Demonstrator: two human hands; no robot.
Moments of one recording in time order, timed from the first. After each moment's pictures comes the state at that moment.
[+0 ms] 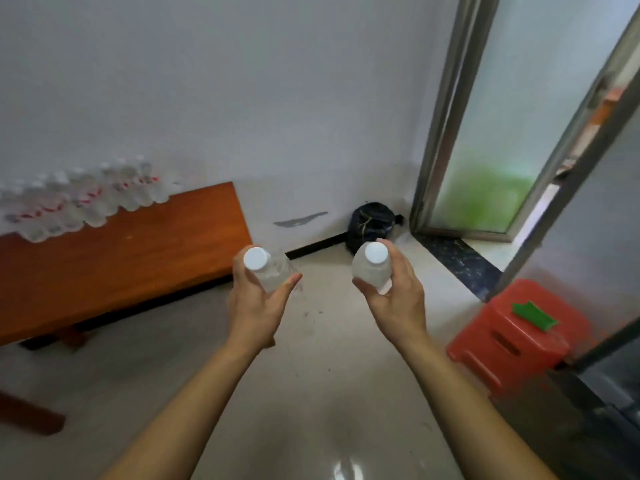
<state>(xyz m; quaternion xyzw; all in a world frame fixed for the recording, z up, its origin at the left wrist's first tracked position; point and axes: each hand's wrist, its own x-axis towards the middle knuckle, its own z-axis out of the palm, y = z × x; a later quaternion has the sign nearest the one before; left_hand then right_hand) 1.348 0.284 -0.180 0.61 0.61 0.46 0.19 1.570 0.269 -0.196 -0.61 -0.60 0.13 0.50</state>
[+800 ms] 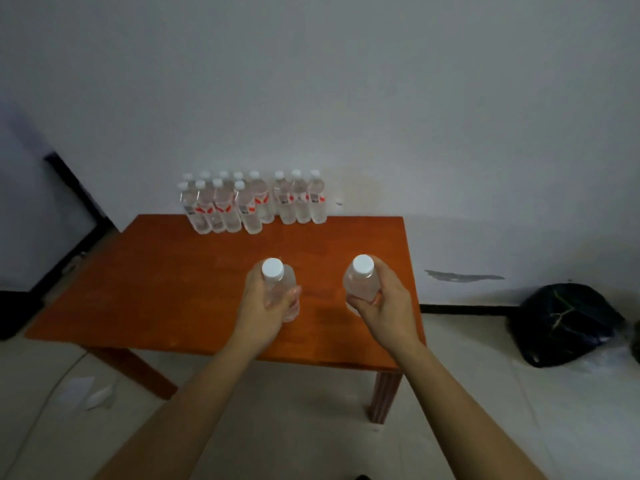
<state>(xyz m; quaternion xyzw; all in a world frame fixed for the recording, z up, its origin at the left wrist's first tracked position) 0.949 0.574 -0.212 0.44 0.72 0.48 0.22 1.157 0.666 -0.234 -0.44 -0.74 0.32 0.39</state>
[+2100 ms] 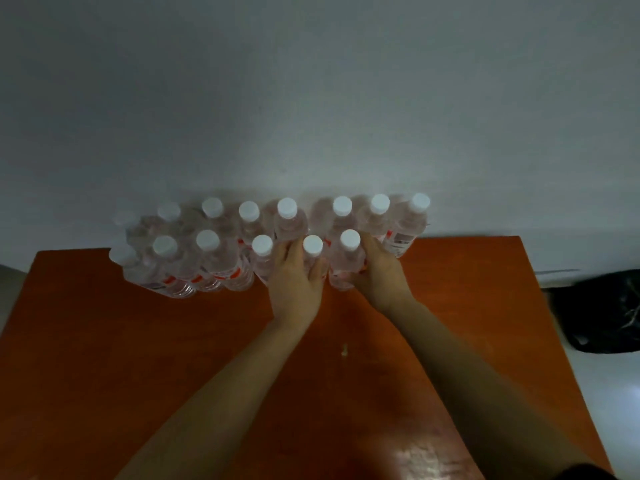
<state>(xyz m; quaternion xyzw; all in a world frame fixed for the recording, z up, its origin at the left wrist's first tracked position) 0.596 0.997 -0.328 0.50 0.77 0.37 0.17 0.744 1.065 -0.342 -0.52 -0.77 0.32 0.18</state>
